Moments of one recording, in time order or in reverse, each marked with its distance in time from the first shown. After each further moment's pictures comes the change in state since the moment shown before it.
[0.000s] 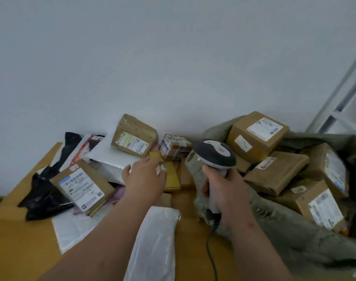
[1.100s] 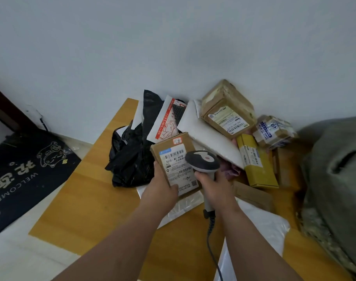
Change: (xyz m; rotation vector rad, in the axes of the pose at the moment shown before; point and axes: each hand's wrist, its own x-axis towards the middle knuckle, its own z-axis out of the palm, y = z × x) left_hand 0.035 -0.290 0.002 -0.365 -0.280 -0.449; right_hand 0.007 0.108 0.301 -0.217 -0.404 0.197
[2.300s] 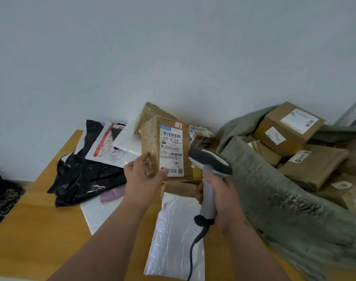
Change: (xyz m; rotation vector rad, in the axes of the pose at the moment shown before) left_hand -0.122 0.146 0.069 -0.394 0.125 0.293; right_hand -0.106 0.008 -0.197 0.377 0.229 0.085
